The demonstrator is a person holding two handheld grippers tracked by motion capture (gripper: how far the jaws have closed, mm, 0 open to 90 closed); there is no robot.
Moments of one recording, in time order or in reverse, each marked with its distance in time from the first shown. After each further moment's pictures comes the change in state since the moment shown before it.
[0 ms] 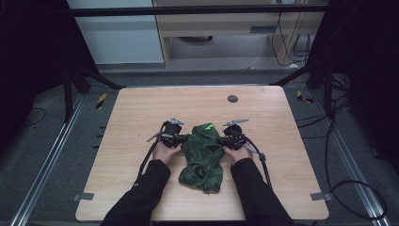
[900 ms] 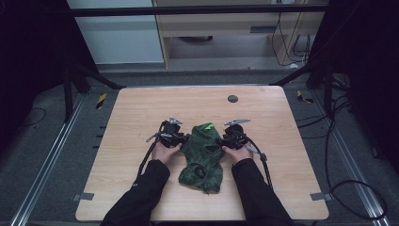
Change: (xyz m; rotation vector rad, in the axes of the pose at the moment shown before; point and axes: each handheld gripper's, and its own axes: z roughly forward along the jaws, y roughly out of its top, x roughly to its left) left arm 0.006 -0.003 0.005 -0.008 0.025 -0.014; right arm -0.002 -0.001 -0.002 -0.031 -0.032 0.015
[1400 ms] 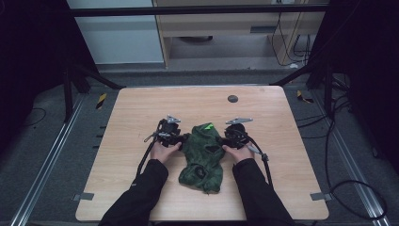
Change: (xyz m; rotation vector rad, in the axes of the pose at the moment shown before) left arm 0.000 0.004 -0.010 -0.045 0.032 0.003; right arm 0.005 0.004 -0.014 -0.057 -0.015 -0.019
